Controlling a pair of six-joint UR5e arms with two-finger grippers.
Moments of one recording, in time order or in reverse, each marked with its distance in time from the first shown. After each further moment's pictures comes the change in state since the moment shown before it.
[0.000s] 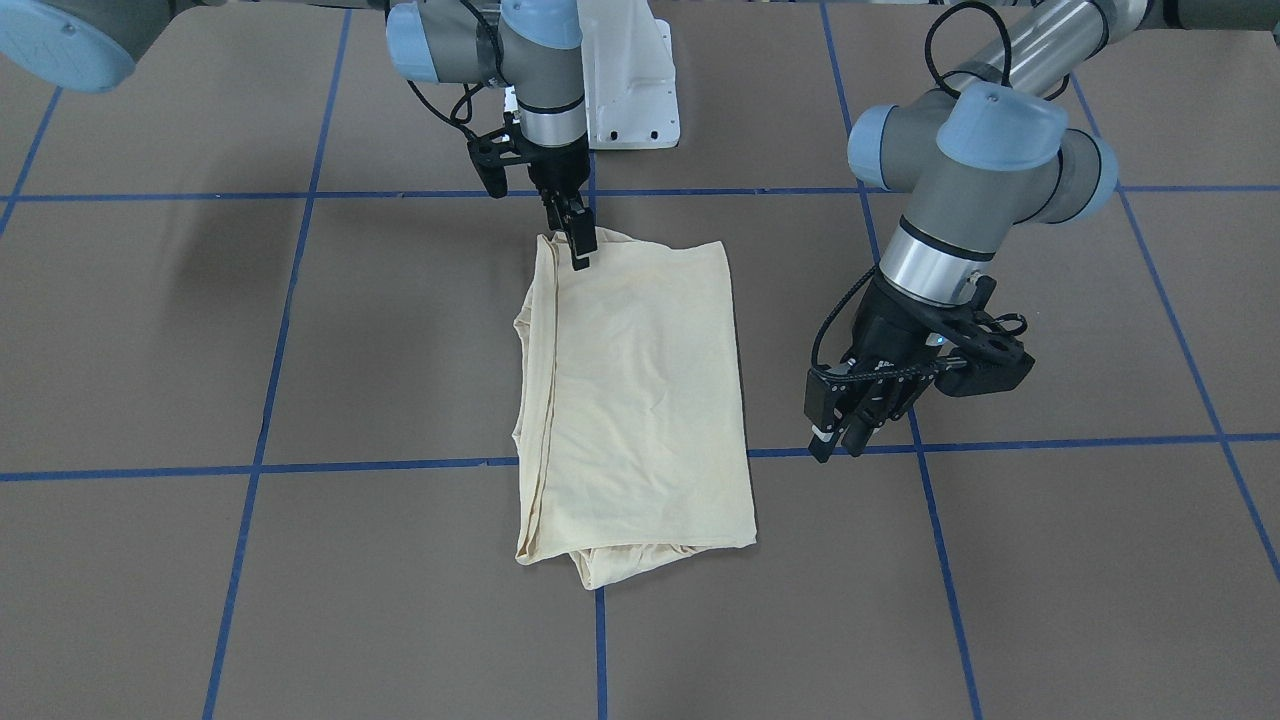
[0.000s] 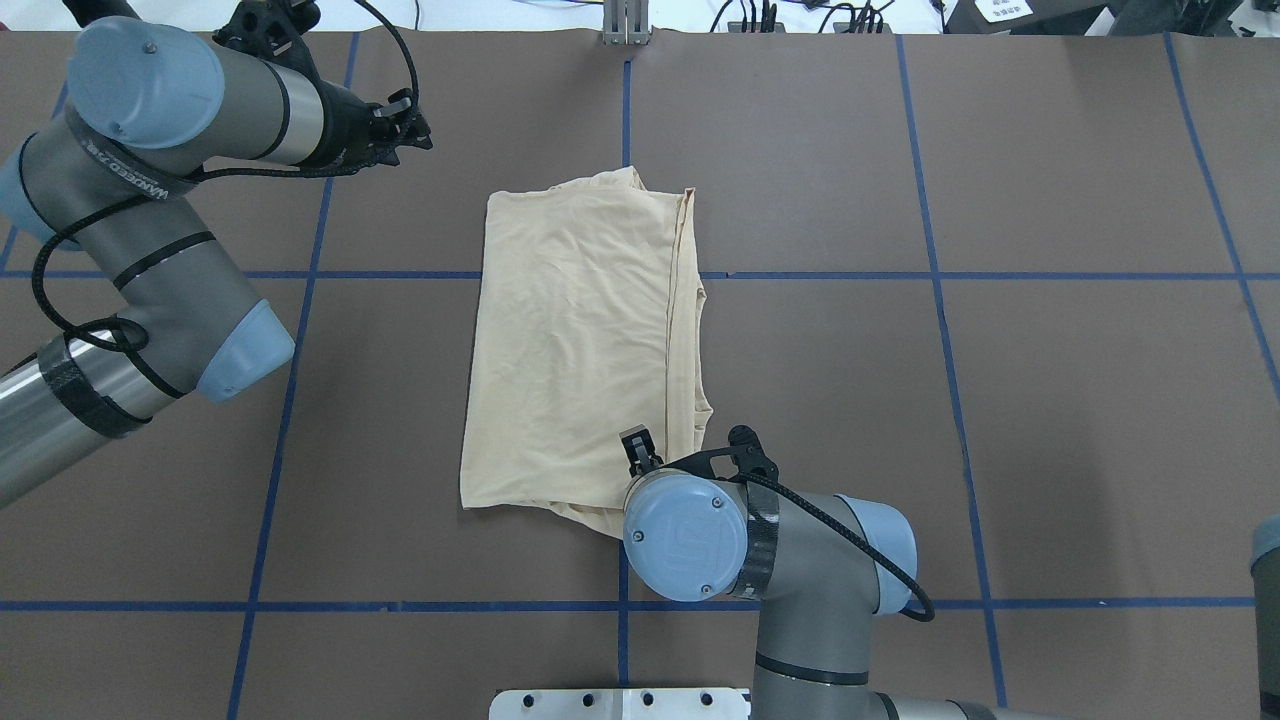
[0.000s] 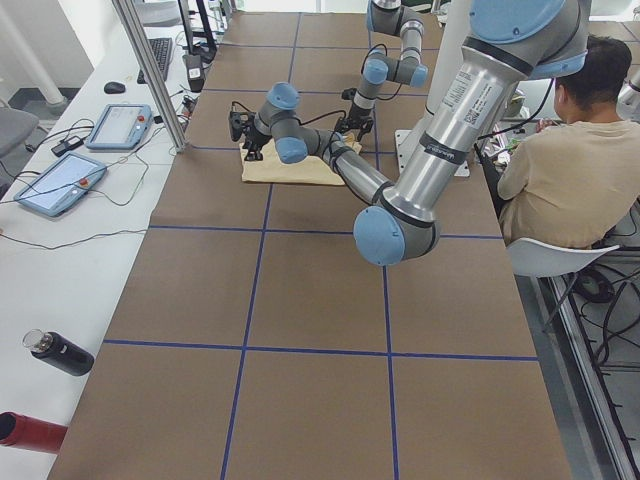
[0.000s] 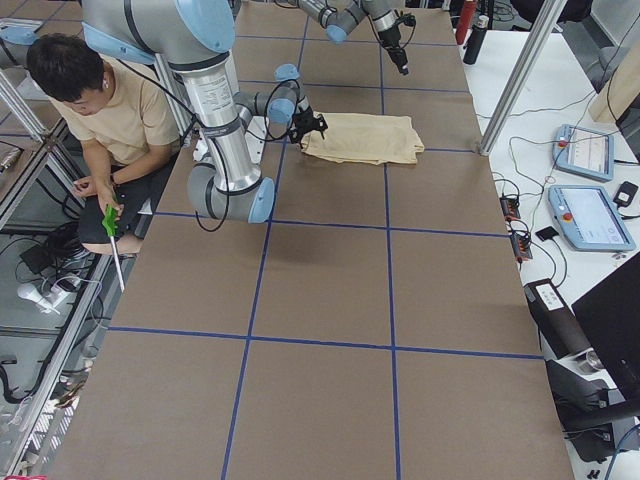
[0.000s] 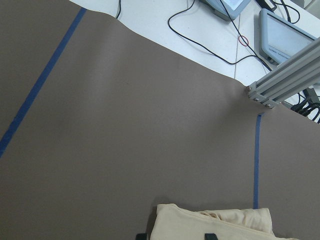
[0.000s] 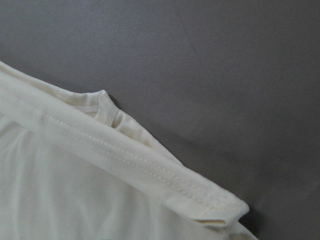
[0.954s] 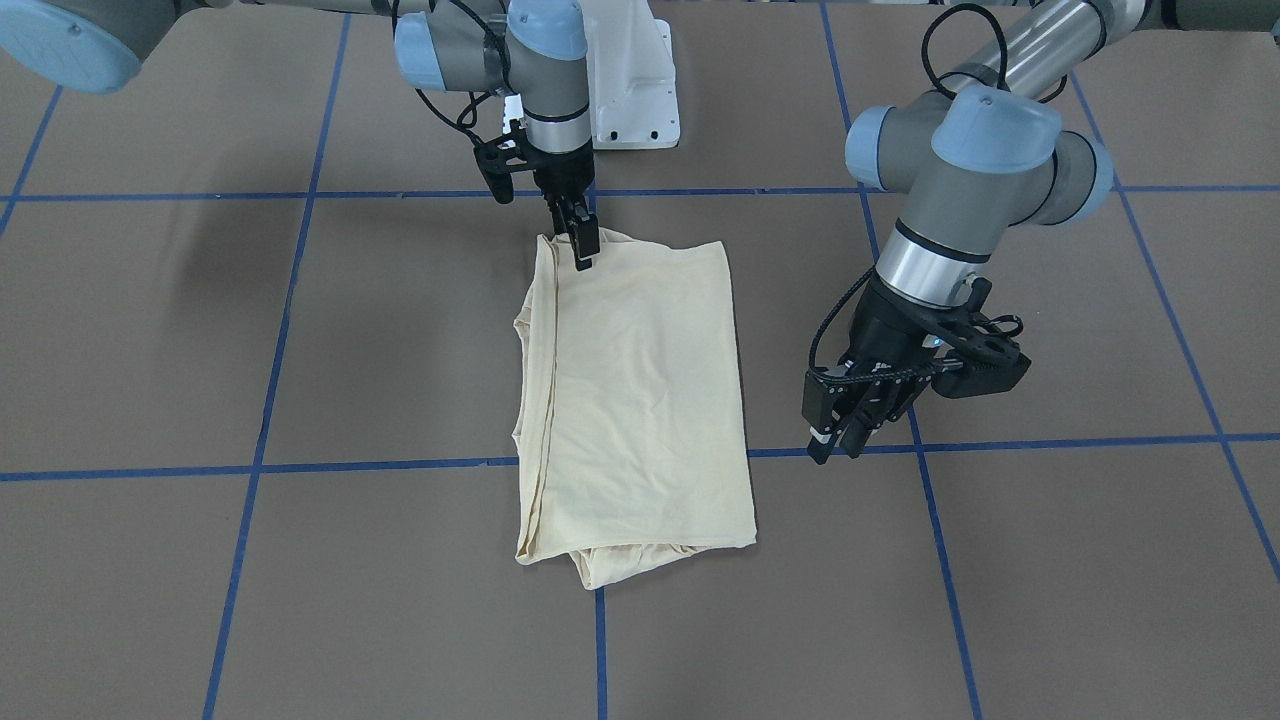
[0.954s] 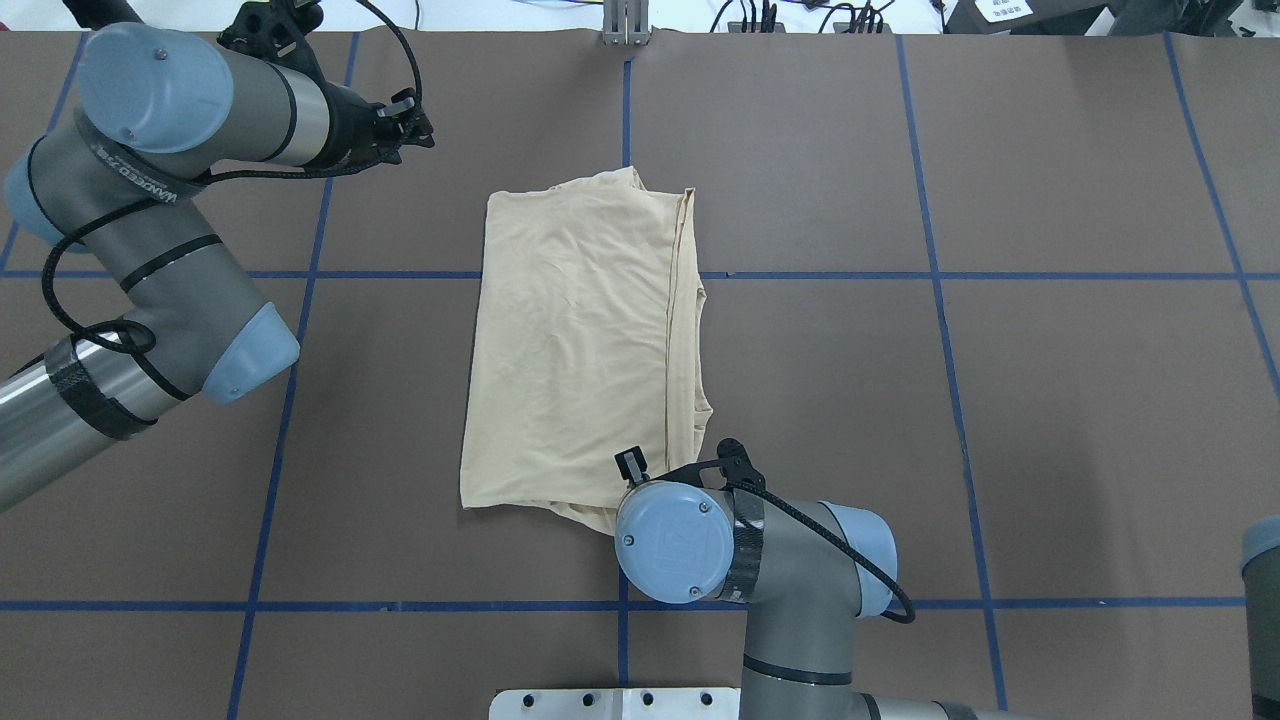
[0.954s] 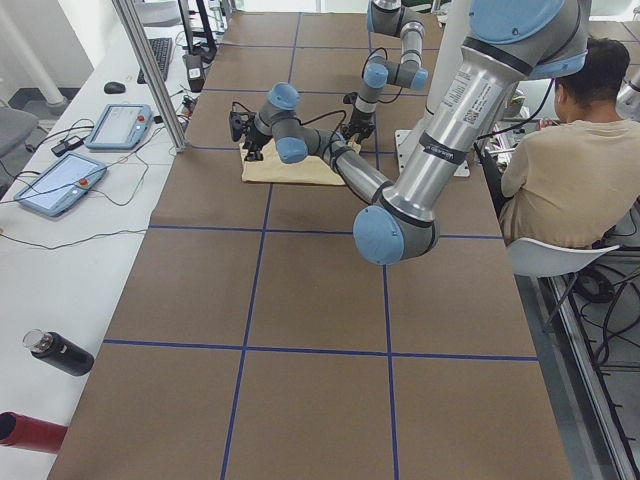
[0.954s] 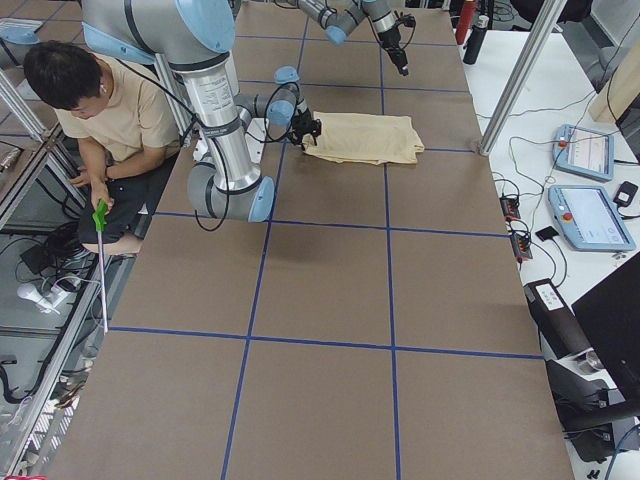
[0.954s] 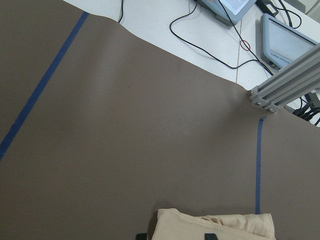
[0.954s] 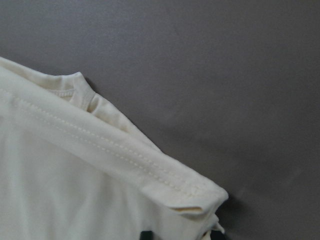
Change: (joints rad) left arm 0.005 -0.004 0.004 0.000 0.005 -0.004; right arm -0.011 0.004 -0.014 0.005 0.034 -0.009
